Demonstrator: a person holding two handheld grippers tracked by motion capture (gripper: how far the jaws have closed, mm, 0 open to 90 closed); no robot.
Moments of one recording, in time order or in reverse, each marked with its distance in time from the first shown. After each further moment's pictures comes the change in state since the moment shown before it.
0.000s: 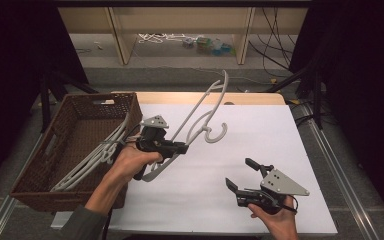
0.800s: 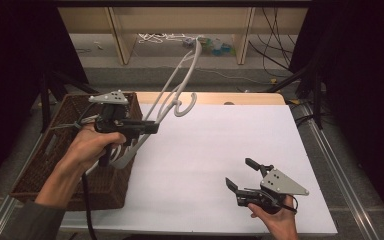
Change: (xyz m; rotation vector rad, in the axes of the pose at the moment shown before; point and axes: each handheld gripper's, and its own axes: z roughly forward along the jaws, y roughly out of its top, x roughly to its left) left arm 0.017 0.022 -0.097 -0.097 0.074 -0.025; right arm -0.001 -0.001 0.000 0.015 -0.001 0.002
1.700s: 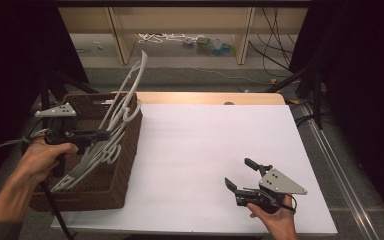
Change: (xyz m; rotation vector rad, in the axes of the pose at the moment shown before) left arm 0.067 -0.067 -0.073 0.006 0.148 -0.066; right arm 0.000 -0.002 0.004 -0.003 0.004 0.007
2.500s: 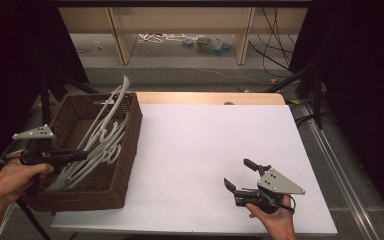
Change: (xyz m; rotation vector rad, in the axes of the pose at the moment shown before) left arm 0.034 -0.060 -0.029 0.086 0.043 -0.021; right arm -0.001 -0.001 0.002 0.003 -0.009 -0.030
